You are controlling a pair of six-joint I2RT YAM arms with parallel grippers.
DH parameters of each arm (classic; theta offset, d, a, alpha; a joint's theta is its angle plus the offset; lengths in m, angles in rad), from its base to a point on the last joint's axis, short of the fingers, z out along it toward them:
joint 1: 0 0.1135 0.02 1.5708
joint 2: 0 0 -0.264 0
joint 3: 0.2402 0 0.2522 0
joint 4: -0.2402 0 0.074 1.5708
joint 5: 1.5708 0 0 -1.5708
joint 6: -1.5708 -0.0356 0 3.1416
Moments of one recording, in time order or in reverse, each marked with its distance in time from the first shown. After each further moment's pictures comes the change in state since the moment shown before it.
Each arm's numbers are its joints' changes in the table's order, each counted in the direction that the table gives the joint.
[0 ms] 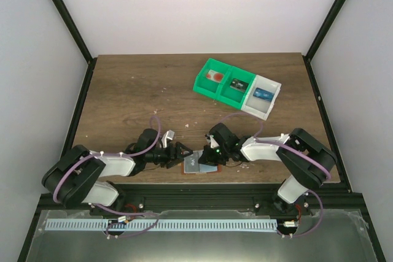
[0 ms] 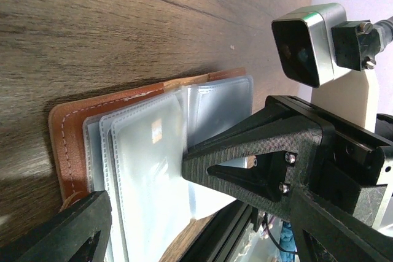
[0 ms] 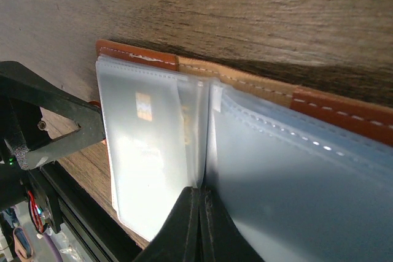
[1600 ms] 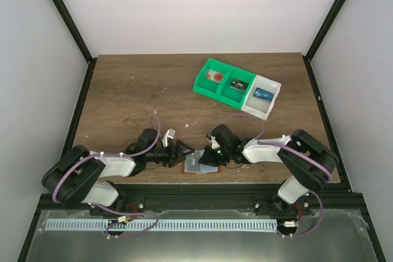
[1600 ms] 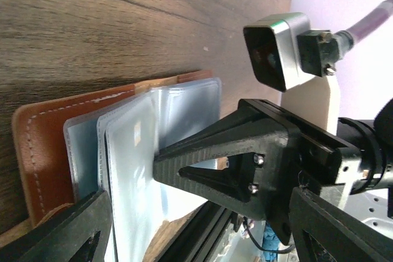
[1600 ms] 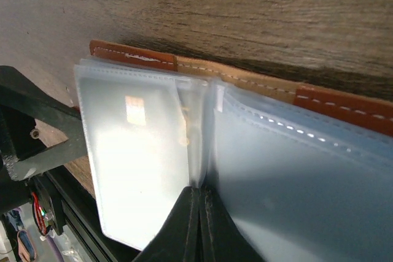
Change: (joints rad) left arm -0.013 -0.011 0.000 0.076 0.015 0.069; right arm 0.000 0.017 -0.041 0.060 0.005 -0.018
